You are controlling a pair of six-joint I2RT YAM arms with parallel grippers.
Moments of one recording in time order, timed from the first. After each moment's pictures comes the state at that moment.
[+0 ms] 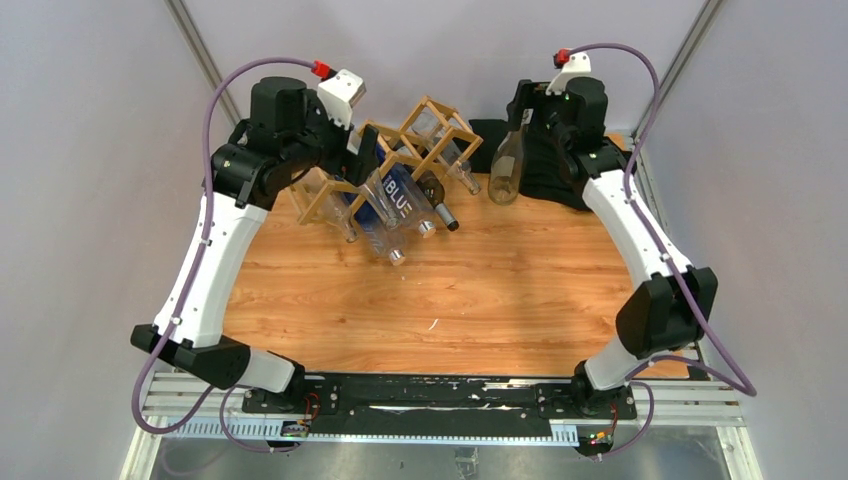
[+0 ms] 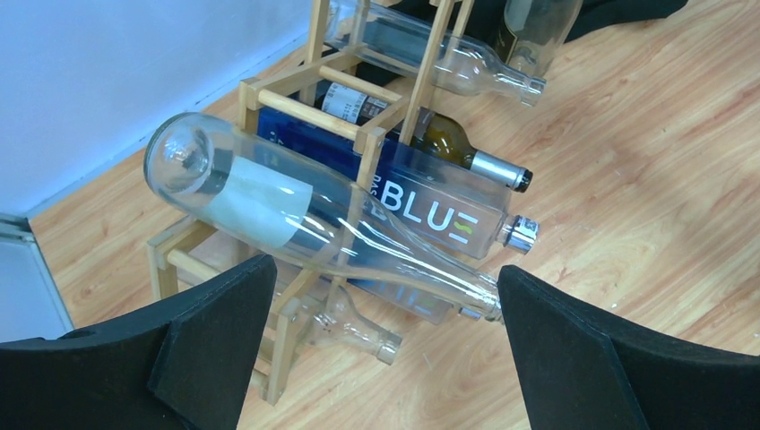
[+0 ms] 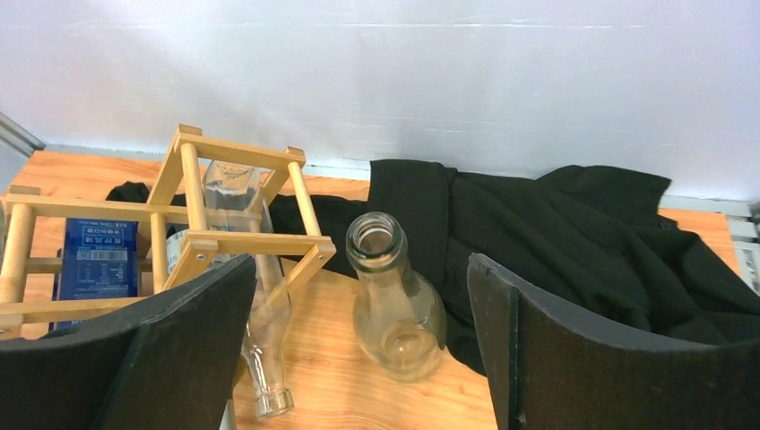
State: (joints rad) left arm -0.37 1.41 1.86 -0.91 0.17 0.17; right arm 0.25 1.57 1.56 -0.11 0.02 0.12
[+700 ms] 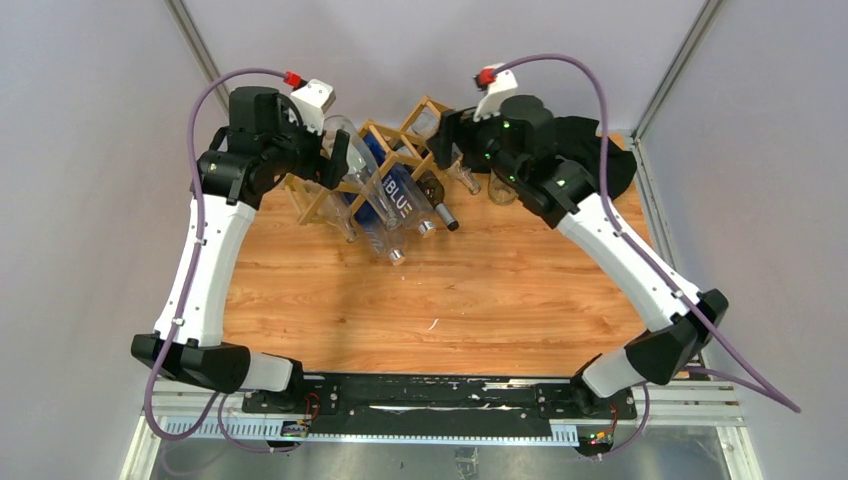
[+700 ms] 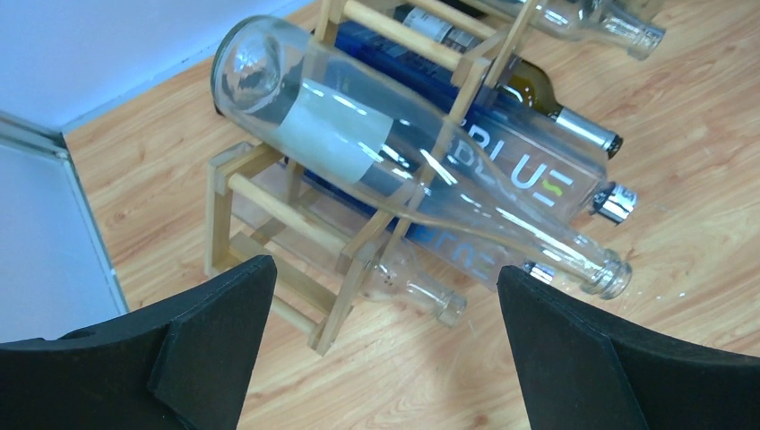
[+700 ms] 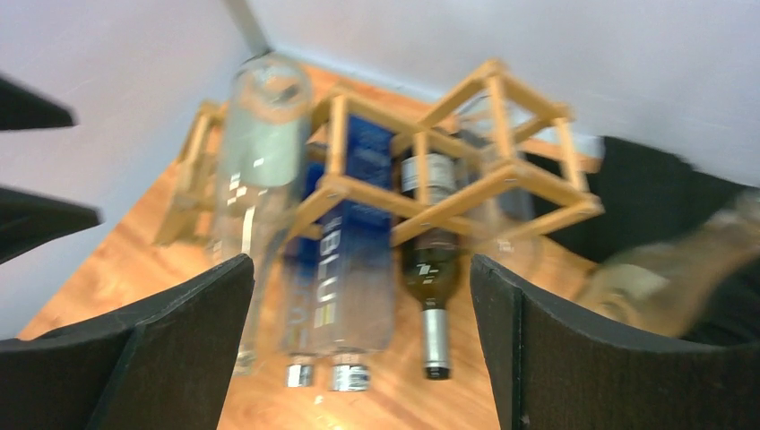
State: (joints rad) left arm -0.20 1.37 1.75 -0.91 0.21 0.22; right arm 0.65 1.46 1.66 -0.35 0.08 0.18
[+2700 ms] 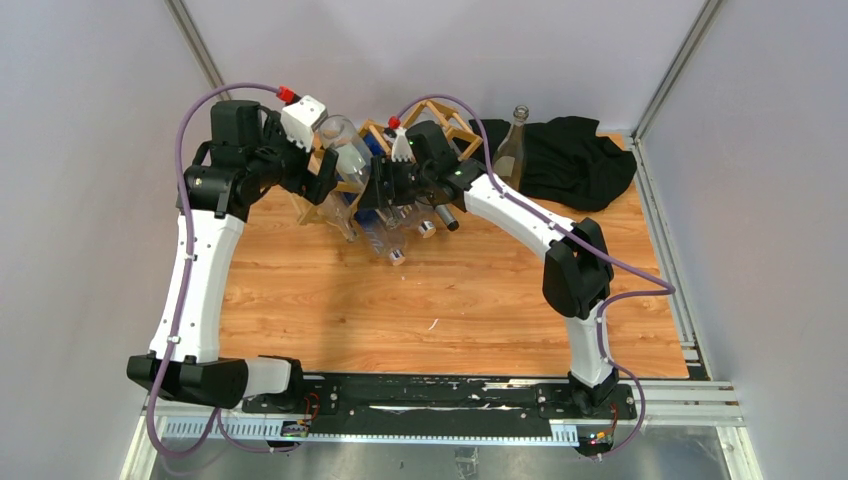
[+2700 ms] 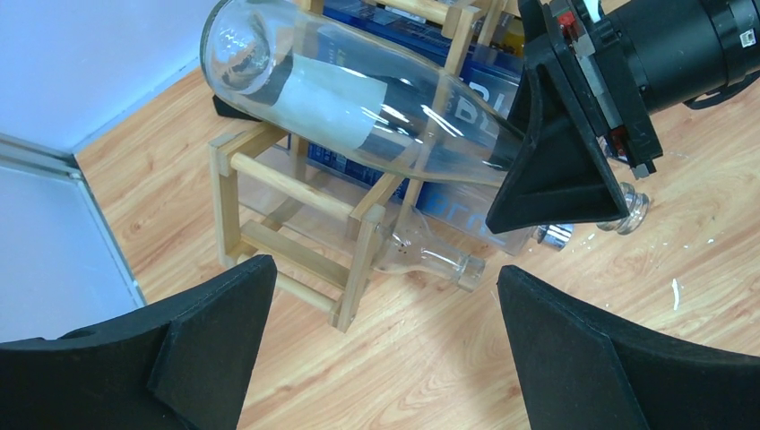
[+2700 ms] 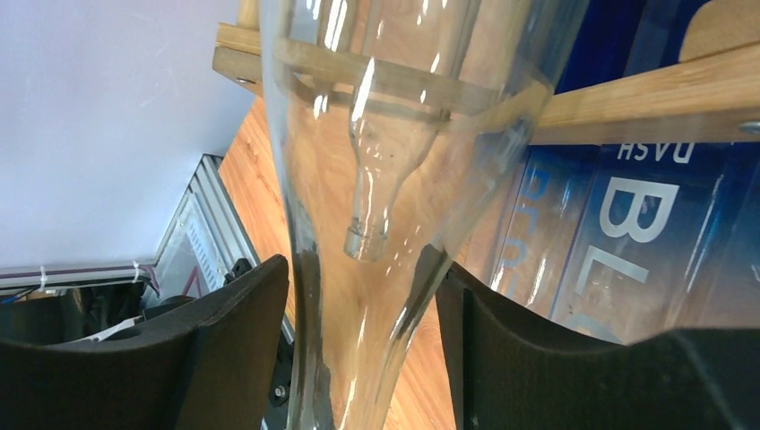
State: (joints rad) left arm -0.10 1.29 1.65 -0.93 0.34 0.38; right arm 0.73 2.02 1.85 -0.35 -0.49 0.50
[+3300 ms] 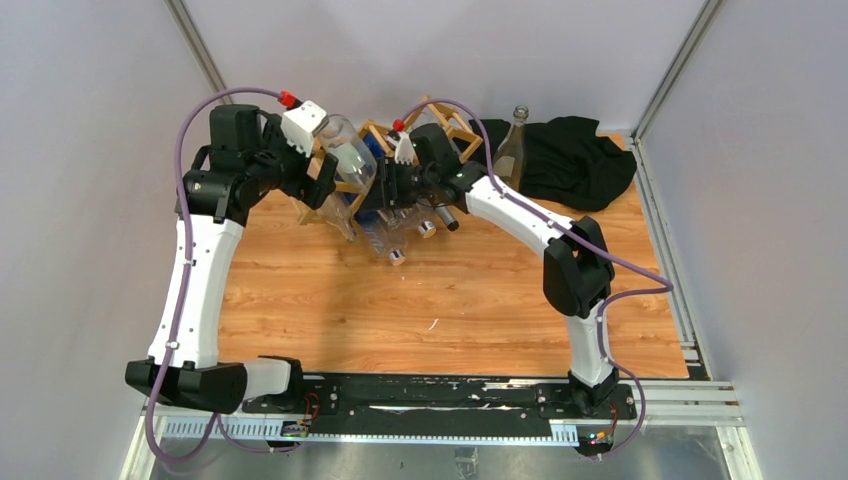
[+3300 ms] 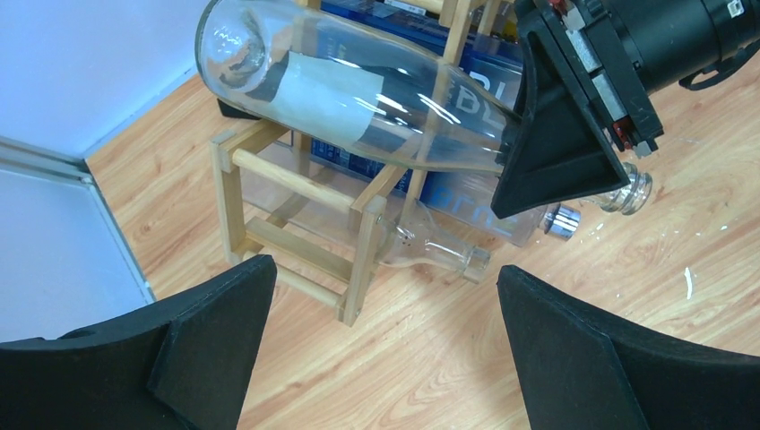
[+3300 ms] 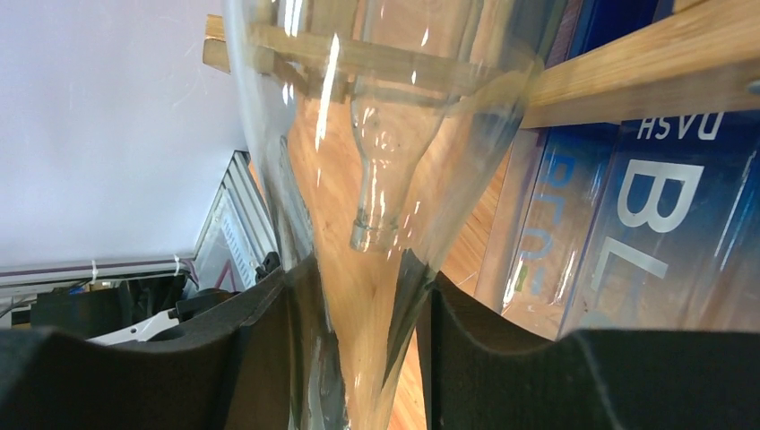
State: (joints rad) left arm -0.10 1.27 1.63 -0.93 0.34 0.41; right arm 0.72 2.02 1.80 -0.28 -0.56 0.58
